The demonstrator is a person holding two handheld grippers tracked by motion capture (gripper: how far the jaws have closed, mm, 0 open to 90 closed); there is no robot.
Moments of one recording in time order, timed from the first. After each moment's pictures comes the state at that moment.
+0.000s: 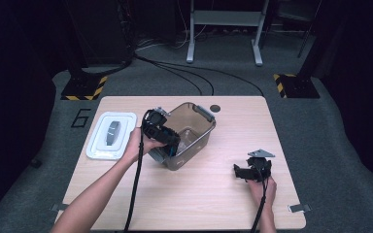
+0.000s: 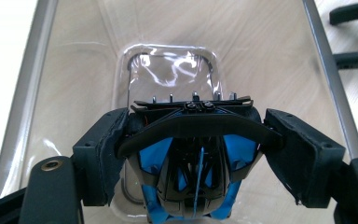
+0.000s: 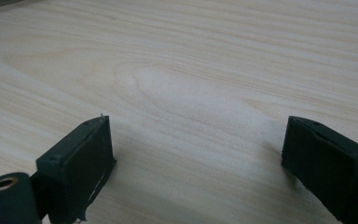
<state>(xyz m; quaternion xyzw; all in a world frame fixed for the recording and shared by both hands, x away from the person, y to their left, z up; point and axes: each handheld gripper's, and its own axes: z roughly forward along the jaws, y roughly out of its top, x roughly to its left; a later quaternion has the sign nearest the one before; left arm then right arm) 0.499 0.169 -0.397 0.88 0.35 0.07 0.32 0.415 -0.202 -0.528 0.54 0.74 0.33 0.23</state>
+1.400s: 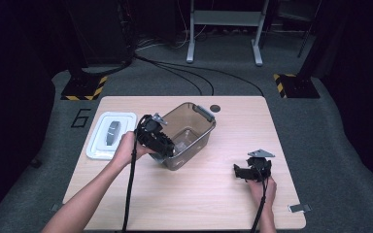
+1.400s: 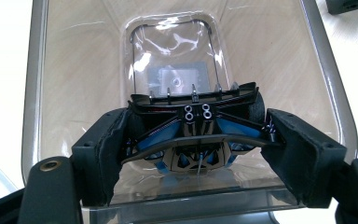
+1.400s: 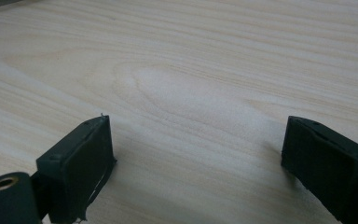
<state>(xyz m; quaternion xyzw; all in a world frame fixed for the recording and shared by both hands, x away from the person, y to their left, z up) 0.469 0.180 -0.386 0.91 0.31 0.10 0.27 0.415 -0.202 -0.528 0.54 0.74 0.33 0.23</state>
